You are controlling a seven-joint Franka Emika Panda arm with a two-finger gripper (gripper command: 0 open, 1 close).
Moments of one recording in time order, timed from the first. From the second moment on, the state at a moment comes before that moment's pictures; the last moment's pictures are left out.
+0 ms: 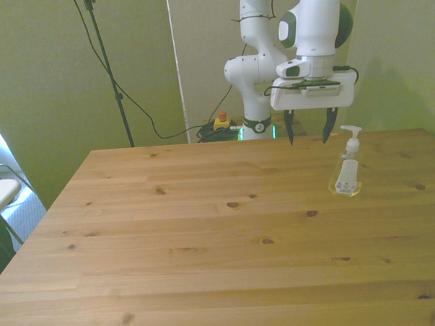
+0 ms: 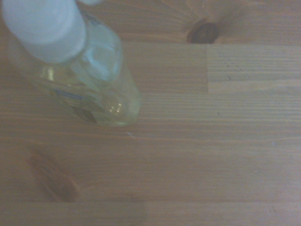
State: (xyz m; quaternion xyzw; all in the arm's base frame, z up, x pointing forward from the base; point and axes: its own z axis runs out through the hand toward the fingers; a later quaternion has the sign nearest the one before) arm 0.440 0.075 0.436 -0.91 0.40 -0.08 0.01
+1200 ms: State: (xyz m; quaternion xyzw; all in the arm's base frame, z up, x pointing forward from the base) arm 0.499 0.156 0.411 -0.89 0.44 -0.09 0.00
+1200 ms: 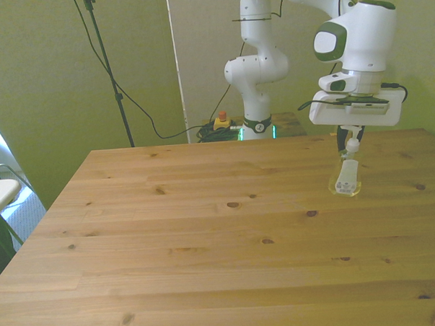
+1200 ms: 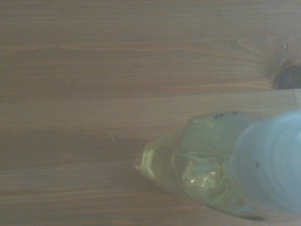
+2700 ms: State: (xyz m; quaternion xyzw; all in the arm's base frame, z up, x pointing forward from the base) arm 0.646 0.113 0.422 -0.87 0.48 -0.11 0.01
